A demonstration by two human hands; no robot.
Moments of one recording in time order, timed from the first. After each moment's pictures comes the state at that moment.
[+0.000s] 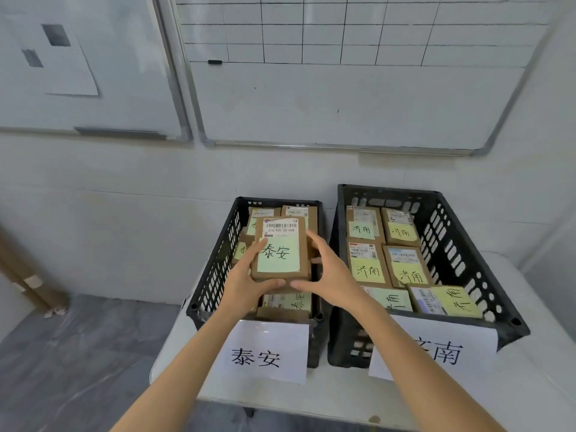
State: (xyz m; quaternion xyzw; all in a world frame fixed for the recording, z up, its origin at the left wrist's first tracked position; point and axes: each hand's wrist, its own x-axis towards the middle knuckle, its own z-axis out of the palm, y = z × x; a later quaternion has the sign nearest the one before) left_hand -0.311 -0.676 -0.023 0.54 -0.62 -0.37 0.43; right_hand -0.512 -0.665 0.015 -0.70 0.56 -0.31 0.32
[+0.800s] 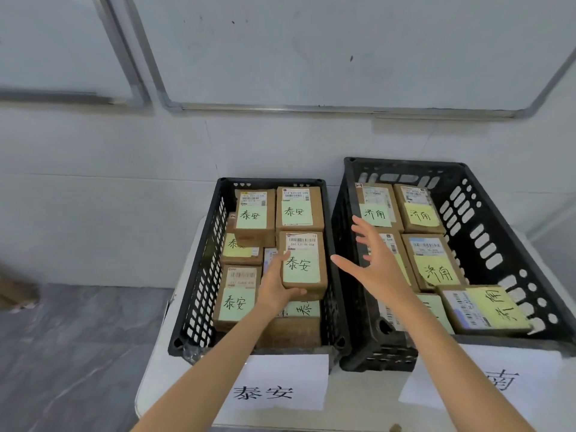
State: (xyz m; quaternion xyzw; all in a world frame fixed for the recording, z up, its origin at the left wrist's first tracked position) left_hand -0.349 -0.789 -0.136 0.56 -0.62 -0.46 0.30; right_hand -0.551 -0.745 -0.027 -0.59 0.65 -0.37 0.31
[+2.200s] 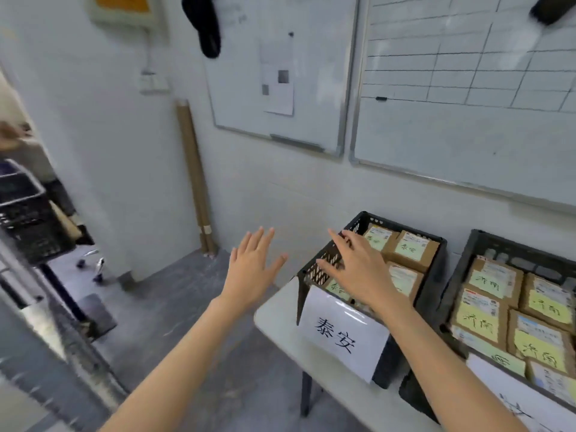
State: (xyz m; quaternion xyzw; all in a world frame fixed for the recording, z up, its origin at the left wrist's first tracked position) left_hand -0.221 -0.496 0.048 0.79 -0.54 -0.01 0.29; right_hand -0.417 -0.608 0.061 -0.90 0.40 -0.16 0.05
